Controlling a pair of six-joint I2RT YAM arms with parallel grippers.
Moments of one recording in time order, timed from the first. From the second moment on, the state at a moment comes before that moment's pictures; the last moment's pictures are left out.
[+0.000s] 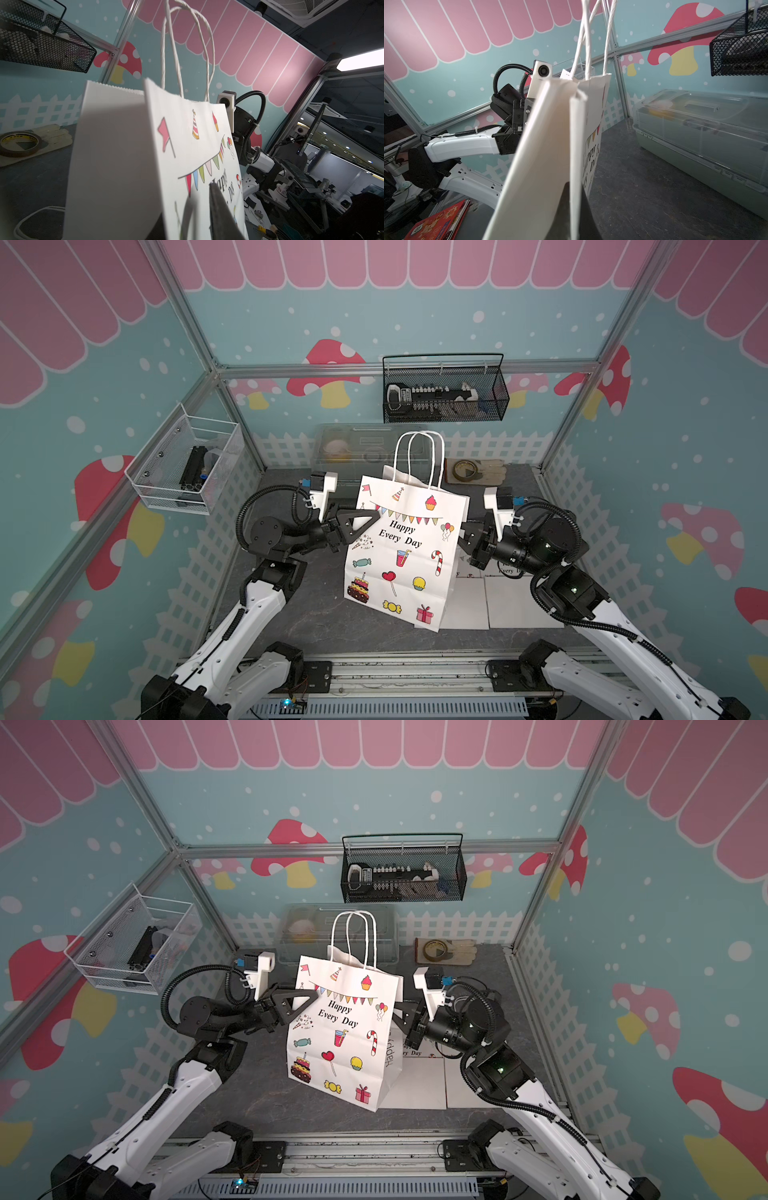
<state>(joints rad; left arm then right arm) -0.31 0.98 0.78 0.67 1.04 -0.89 0.61 0.82 0.92 0.01 -0.54 0.36</state>
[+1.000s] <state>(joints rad) -0.40 0.89 0.72 0.55 1.13 -0.78 0.61 0.74 1.03 -0.14 -0.62 0.28</state>
